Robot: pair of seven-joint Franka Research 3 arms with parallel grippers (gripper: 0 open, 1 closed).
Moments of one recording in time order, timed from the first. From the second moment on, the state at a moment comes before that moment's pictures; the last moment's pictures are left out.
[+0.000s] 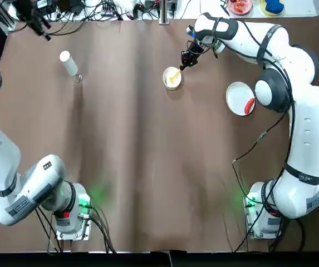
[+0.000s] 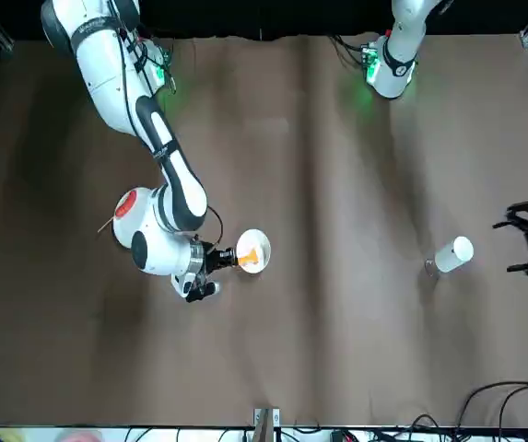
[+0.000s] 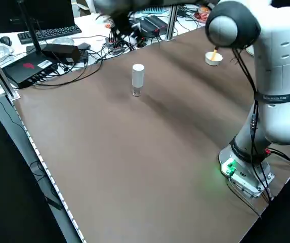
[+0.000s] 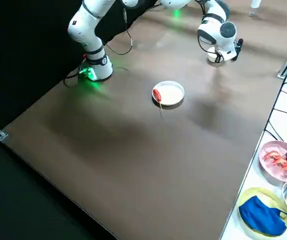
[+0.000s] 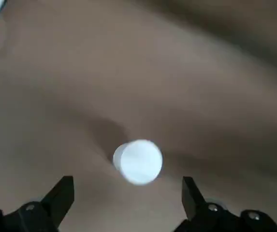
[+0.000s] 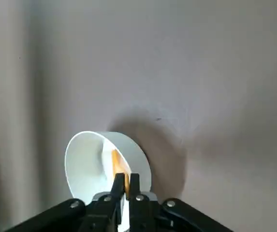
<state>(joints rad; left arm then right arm) 0.64 0.51 -0.44 -1.38 -0.18 1.67 1.46 0.42 0.79 0.03 -1.49 0.77 2.25 -0.22</state>
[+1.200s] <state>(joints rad) 0.15 0.32 -0.43 -1.41 0.20 1.65 -0.20 0.30 0.61 0.00 -1.46 0.72 1.86 -0.07</state>
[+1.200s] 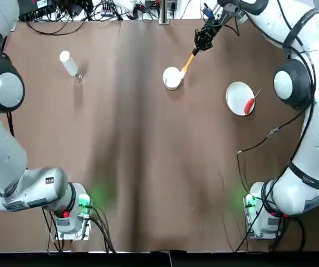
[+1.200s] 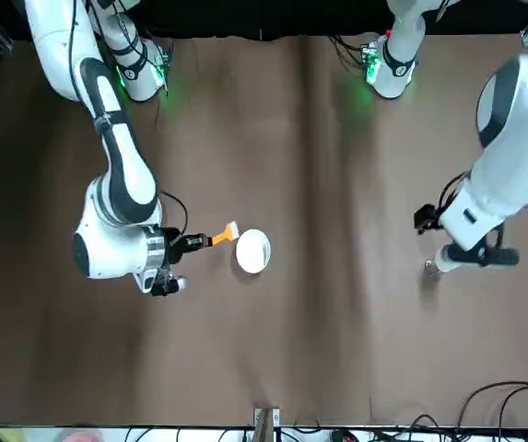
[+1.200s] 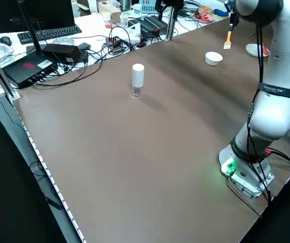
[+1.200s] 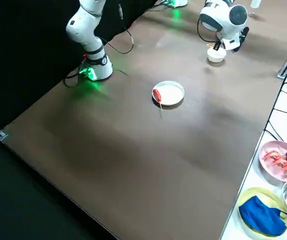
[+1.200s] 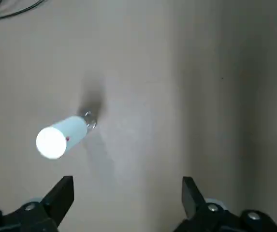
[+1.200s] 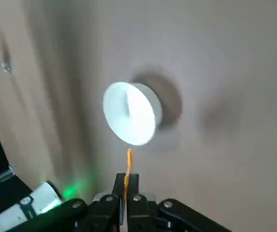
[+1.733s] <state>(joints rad) 0.19 0.24 -0.43 -1.43 0.18 1.57 -0.33 0.14 0.55 0.00 -1.46 0.41 1.54 -0.19</state>
